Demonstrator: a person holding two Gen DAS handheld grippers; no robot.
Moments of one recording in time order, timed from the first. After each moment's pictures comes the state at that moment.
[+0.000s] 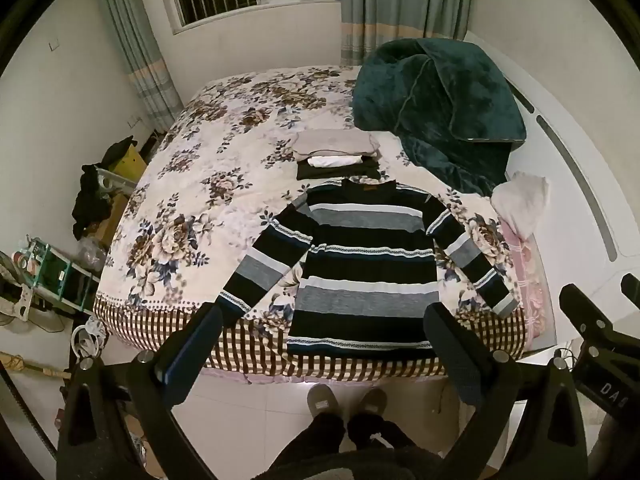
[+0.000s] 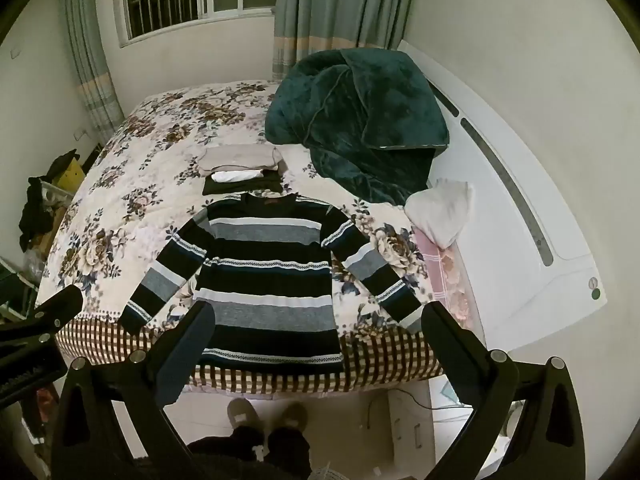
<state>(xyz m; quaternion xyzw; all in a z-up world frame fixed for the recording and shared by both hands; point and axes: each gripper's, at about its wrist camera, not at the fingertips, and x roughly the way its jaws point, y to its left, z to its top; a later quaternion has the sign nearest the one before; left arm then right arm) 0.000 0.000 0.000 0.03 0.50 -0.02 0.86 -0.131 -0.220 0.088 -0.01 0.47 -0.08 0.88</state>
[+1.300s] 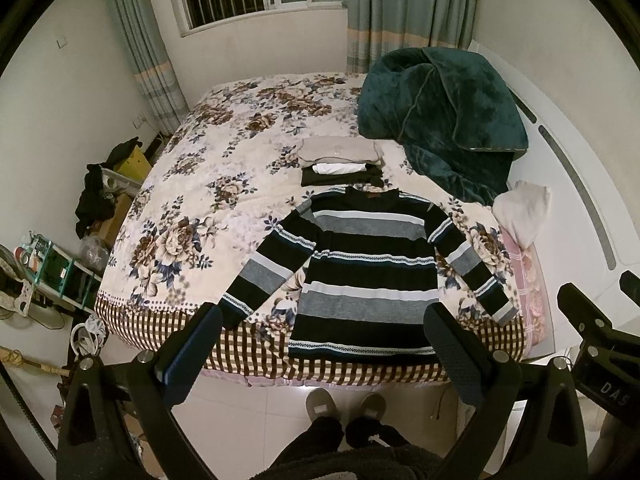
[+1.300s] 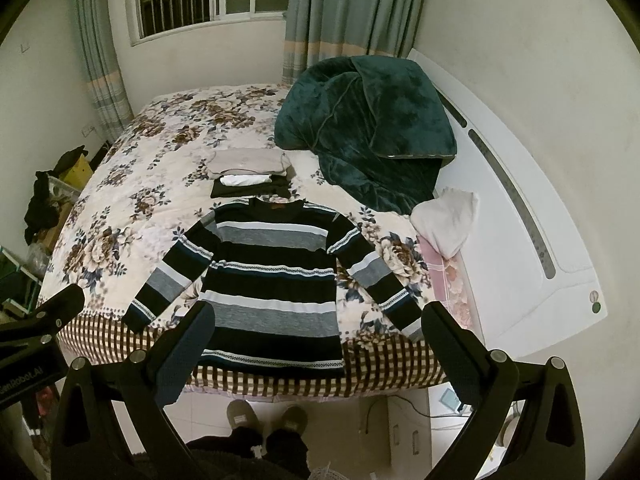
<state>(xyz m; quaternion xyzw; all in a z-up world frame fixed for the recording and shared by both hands) 0.008 0.006 0.011 0.03 0.50 -0.01 0.87 -0.135 -0.215 0.095 -0.02 0.47 -0.08 0.88</state>
